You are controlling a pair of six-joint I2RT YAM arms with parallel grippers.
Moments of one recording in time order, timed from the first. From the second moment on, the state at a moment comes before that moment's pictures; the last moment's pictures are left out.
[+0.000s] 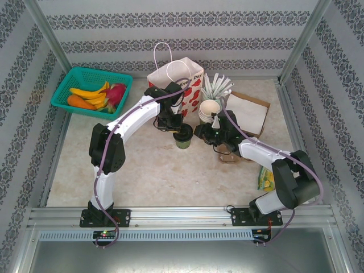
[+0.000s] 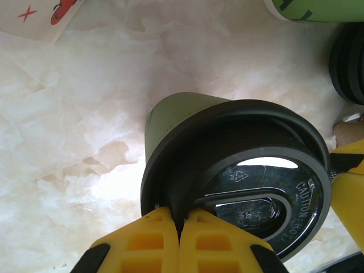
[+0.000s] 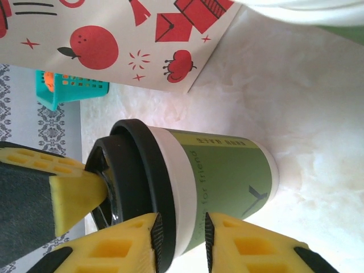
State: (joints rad) left arm -0.55 2.06 1.91 -1.21 0.22 -0.45; right arm 0.41 1.49 0.77 0.06 -0.49 0.94
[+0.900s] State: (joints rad) left arm -0.55 2.07 1.92 -1.22 0.22 -0.44; right arm 0.47 1.52 0.82 0.04 -0.40 0.92
